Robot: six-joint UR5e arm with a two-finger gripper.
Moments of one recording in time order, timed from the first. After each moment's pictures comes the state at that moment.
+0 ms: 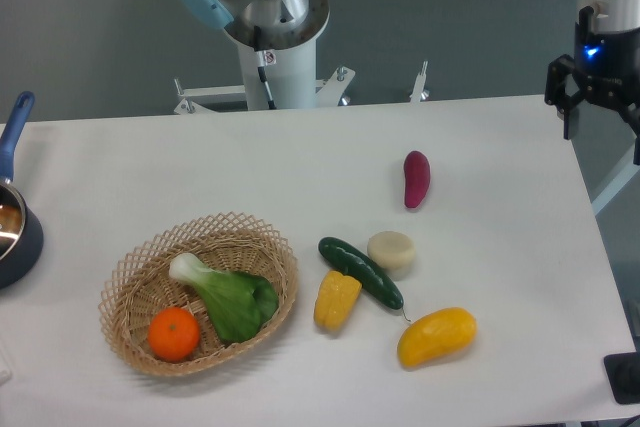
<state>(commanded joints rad) 2.91 -1.82 -1.44 -1.00 1.37 1.75</state>
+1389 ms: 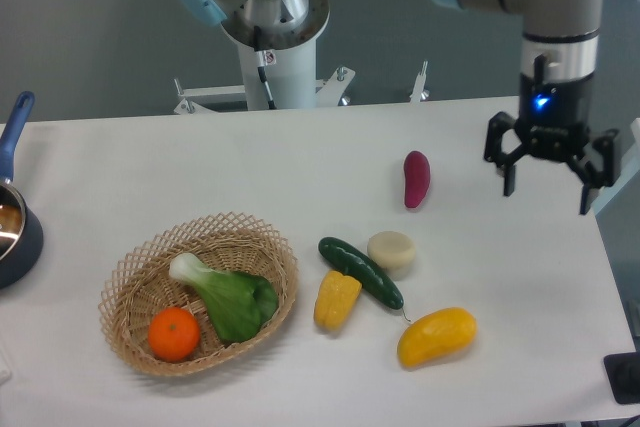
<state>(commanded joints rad) 2.79 -1.85 -1.57 -0.82 1.18 1.29</state>
